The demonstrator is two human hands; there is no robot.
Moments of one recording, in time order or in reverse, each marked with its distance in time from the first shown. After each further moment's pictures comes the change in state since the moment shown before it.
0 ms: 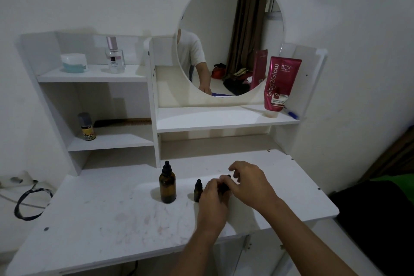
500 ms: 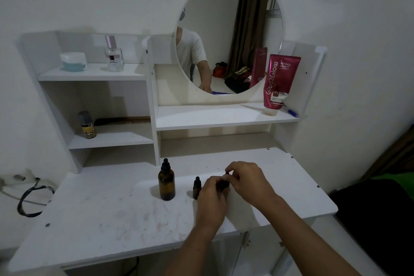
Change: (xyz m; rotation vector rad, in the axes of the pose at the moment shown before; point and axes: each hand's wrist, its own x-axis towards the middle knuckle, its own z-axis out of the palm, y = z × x) left_hand -0.001 0.005 -0.003 0.006 0.019 -0.008; right_hand 0.002 0.002 -0.002 0.014 -0.026 -0.033
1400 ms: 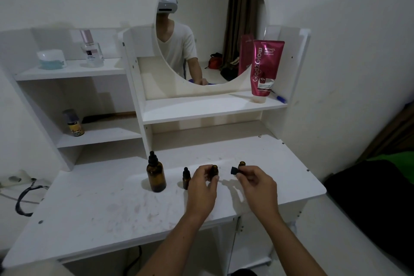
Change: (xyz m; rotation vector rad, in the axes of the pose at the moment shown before) left_hand -0.004 0.013 -0.003 0.032 0.015 -0.053; right_hand -0.070 0.035 0.022 0.598 0.373 0.378
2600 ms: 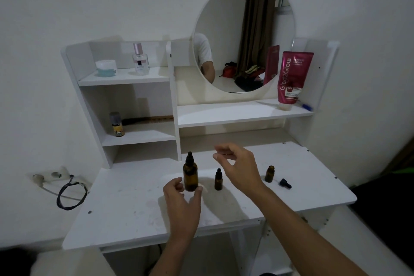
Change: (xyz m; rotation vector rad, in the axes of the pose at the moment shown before) left_hand -0.035 -0.031 -0.119 -0.009 0.379 -0.159; right_hand 0.005 -0.113 0.087 -0.011 -0.255 -0.392
